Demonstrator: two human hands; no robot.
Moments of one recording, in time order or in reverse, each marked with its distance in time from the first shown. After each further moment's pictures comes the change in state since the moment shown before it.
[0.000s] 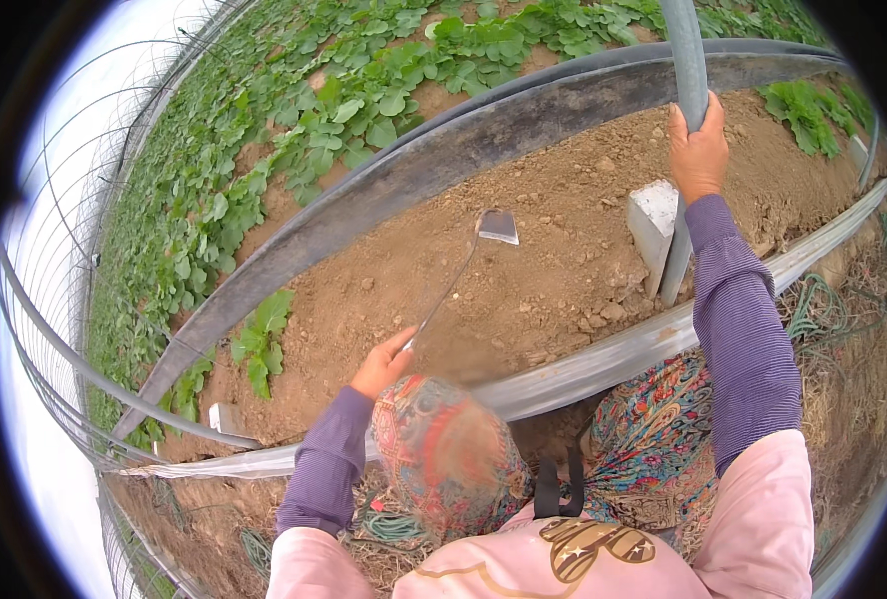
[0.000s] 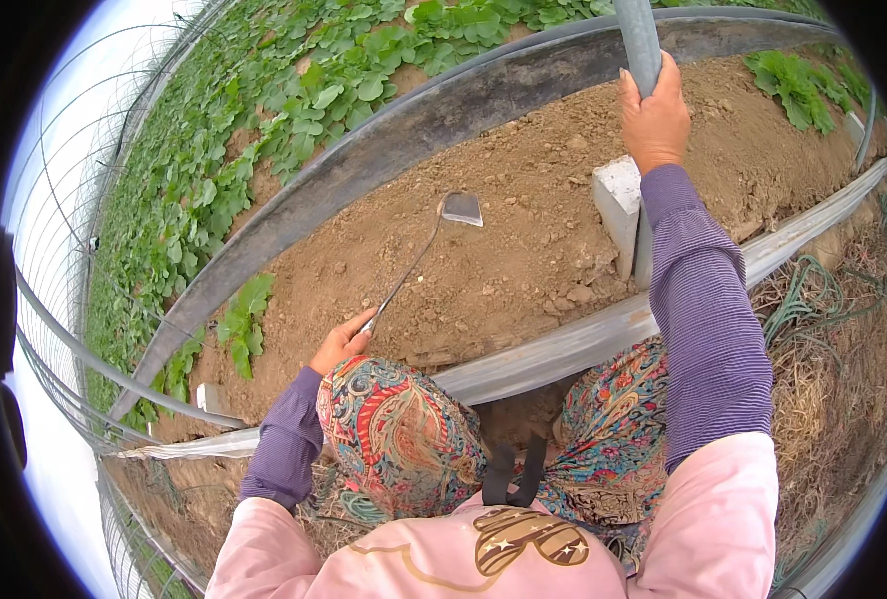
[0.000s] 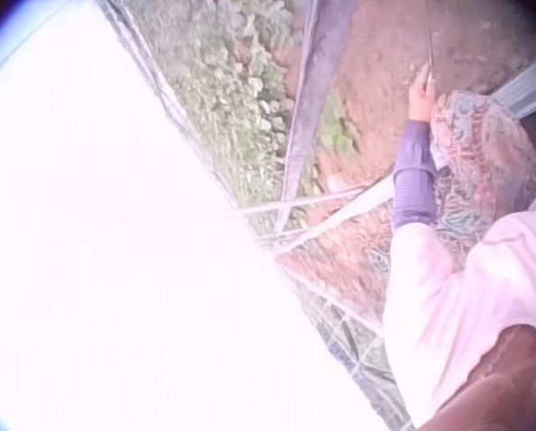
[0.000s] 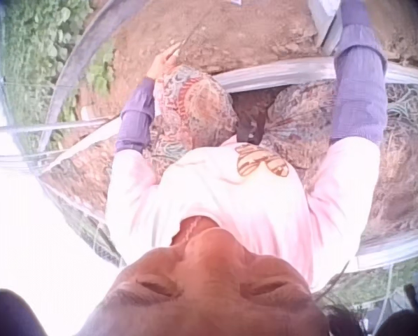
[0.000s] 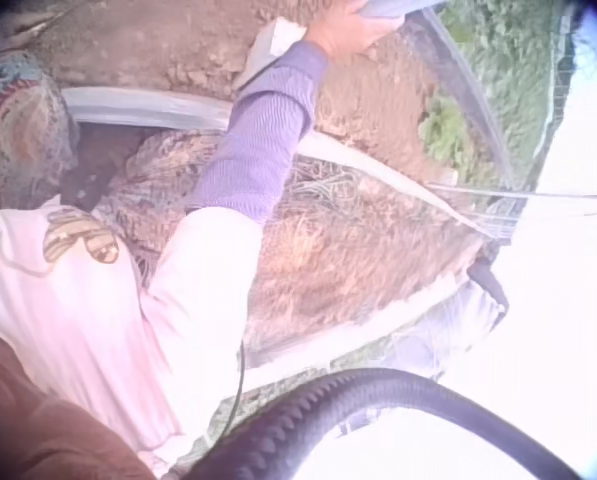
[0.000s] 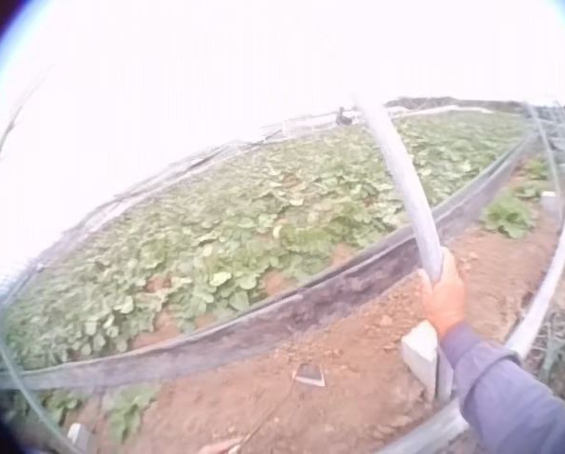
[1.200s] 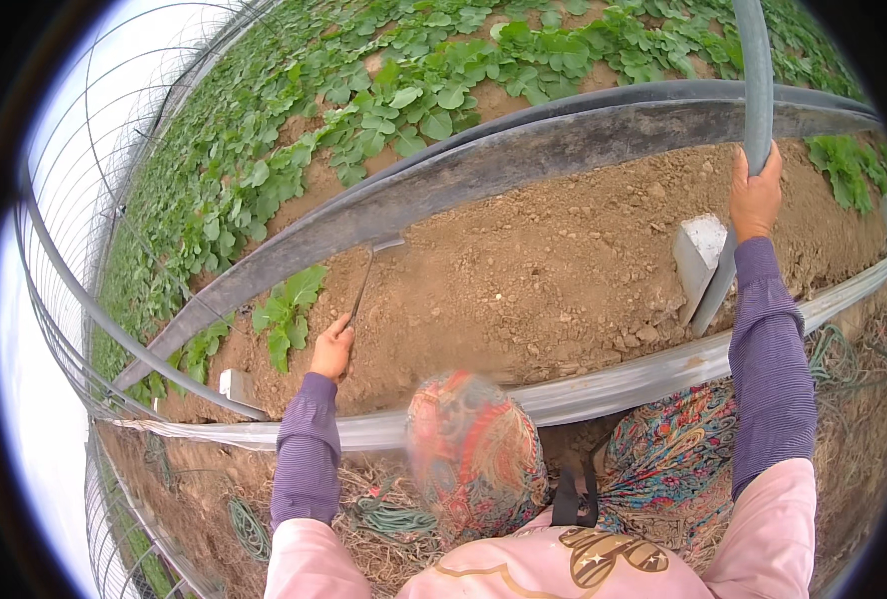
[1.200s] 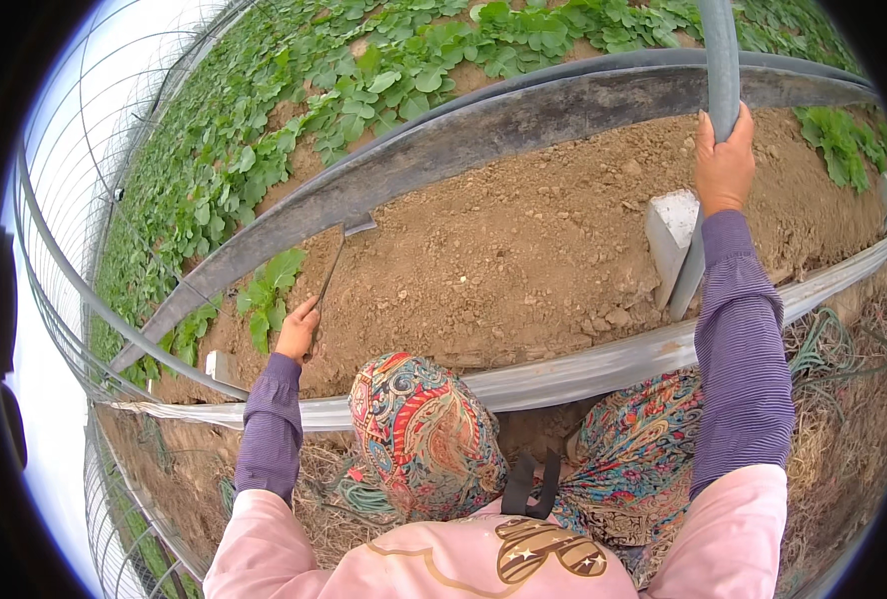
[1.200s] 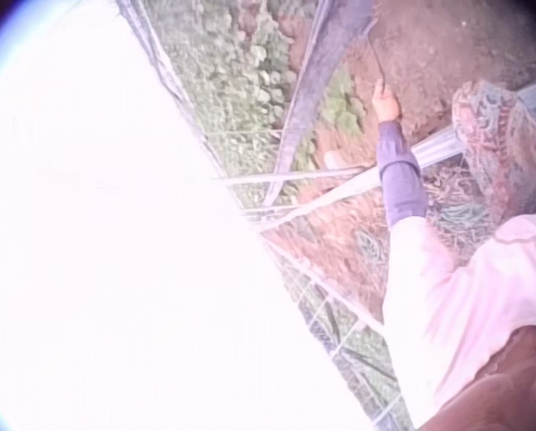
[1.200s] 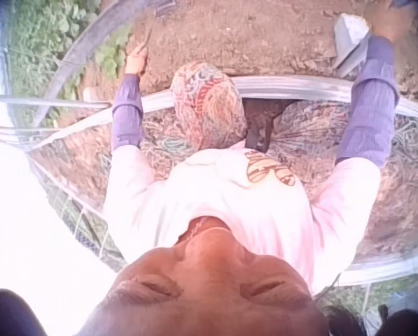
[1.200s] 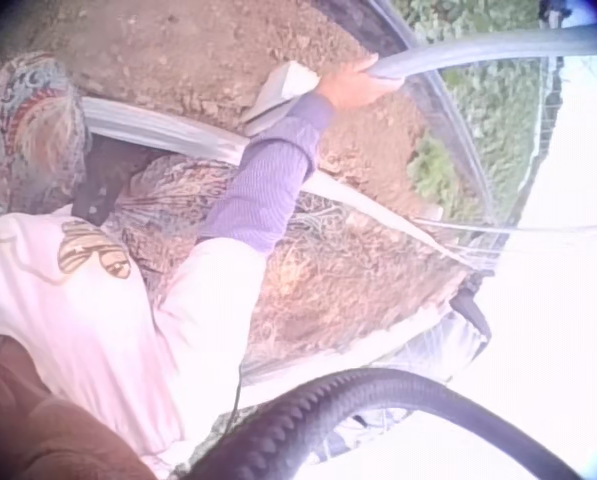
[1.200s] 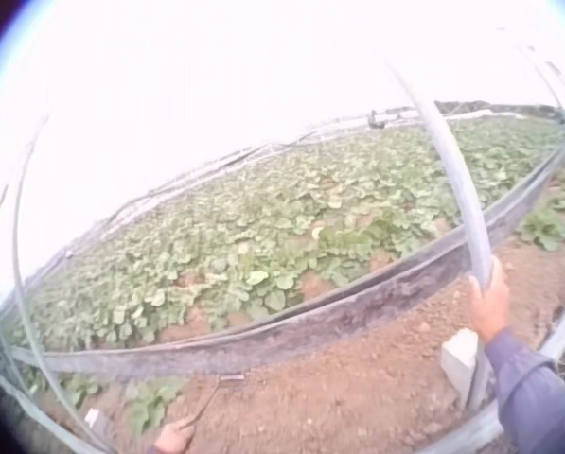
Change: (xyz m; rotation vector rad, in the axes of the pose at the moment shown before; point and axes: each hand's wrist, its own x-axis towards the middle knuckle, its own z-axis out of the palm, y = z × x) left_hand -0.037 -0.048 -0.081 -0.209 0.629 -0.207; right_hand 0.001 -0.001 0.000 -0.065 -0.011 0.010
